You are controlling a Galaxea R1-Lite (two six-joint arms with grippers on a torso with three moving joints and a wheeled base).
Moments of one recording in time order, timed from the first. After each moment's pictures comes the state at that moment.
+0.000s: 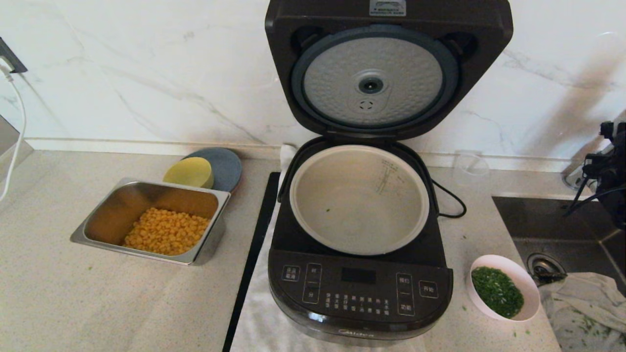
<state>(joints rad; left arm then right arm) -0.02 0.00 -0.02 0.06 -0.03 0.08 -0.40 2.14 -1.30 -0.94 -0.48 -0.25</state>
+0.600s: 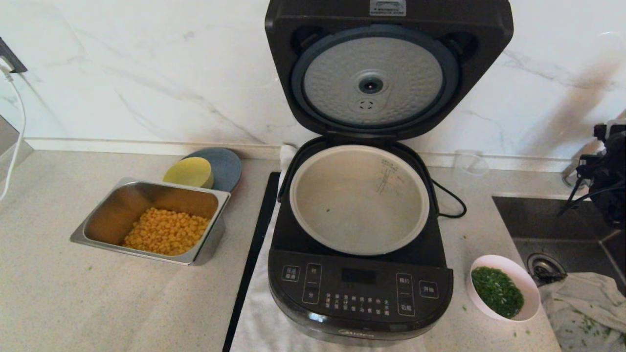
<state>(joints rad) -0.02 0.00 -0.02 0.05 -0.03 0.08 -0.41 2.21 -1.37 -0.93 -0.48 -0.25</state>
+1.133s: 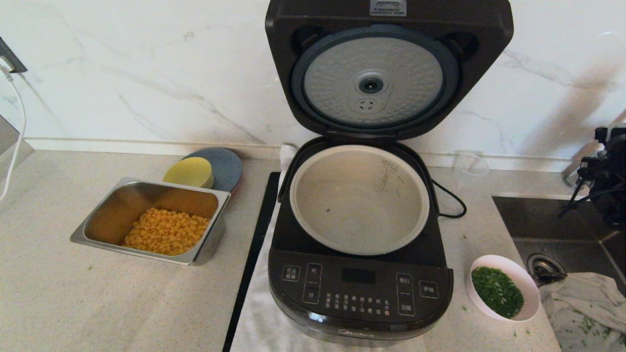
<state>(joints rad) -0.02 0.00 -0.02 0.05 -0.03 0.08 -0.42 2.23 -1.39 -0.94 -0.48 -0.25</state>
